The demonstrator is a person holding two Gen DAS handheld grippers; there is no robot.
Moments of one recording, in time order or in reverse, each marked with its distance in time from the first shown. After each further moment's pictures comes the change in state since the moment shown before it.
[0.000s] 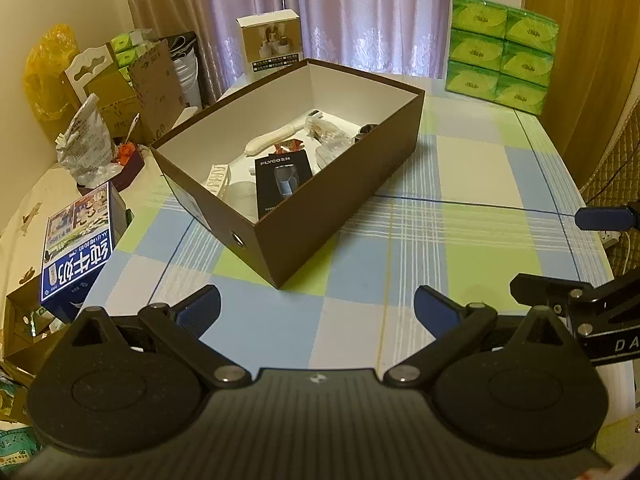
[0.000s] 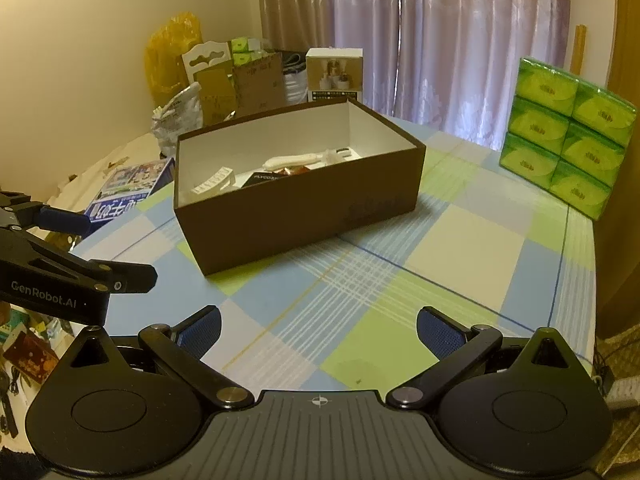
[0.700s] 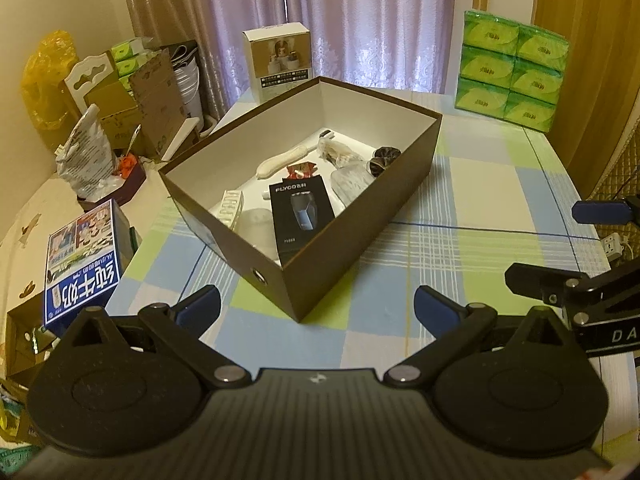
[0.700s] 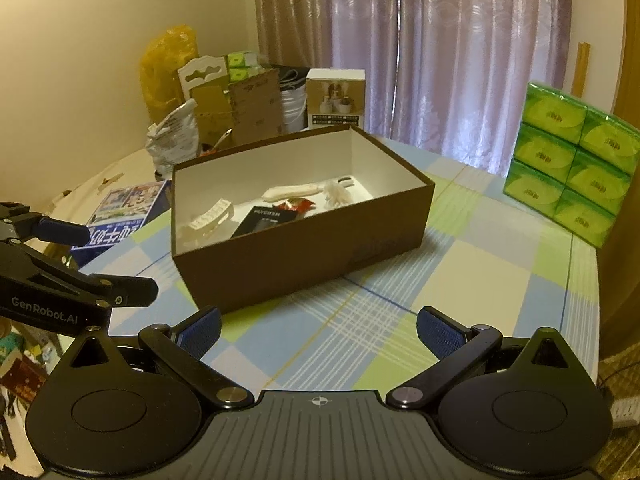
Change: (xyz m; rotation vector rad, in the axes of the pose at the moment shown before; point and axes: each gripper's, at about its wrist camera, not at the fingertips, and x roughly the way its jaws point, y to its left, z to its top) left arm 0.007 0.027 0.029 0.007 -0.024 -0.007; right arm 0.013 0.015 0.036 -0.003 -0.047 -0.013
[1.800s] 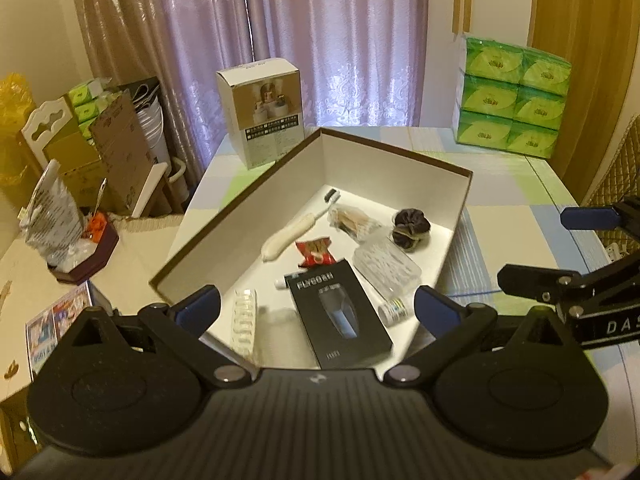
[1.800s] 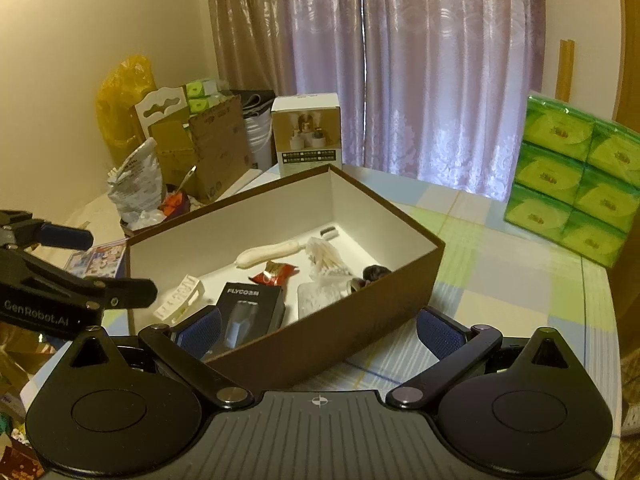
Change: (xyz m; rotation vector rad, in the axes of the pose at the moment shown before) left arm 0.071 0.063 0.090 0.111 -0.072 -0.112; right arm 0.075 0.002 0.082 0.107 -0.054 -0.072
